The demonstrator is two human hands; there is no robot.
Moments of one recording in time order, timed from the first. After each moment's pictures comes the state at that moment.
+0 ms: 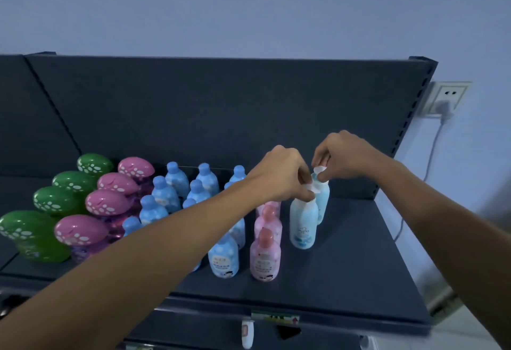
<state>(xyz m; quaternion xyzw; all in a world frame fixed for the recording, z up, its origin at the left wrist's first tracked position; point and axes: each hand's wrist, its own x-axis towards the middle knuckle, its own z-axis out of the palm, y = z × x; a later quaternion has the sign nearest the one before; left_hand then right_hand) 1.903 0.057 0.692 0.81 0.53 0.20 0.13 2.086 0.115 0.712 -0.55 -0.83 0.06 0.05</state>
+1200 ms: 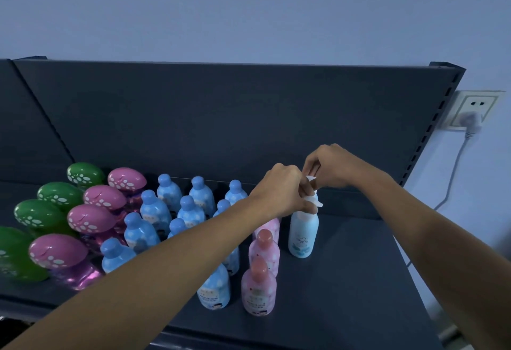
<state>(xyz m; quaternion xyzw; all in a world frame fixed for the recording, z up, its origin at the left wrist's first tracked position) 1.914 0.116 0.653 0.76 0.58 0.22 0.19 2.080 0.196 0.672 -0.53 -0.83 0.14 0.07</state>
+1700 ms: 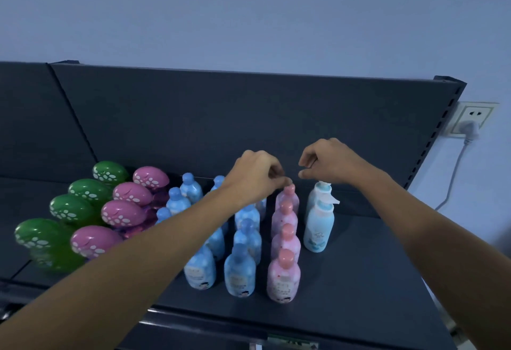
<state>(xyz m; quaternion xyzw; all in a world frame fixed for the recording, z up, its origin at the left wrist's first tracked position) 1.826 0.082 0.689 0.74 0.61 0.28 0.12 2.030 0.155 0.706 -0.53 -0.83 0.09 0.13</state>
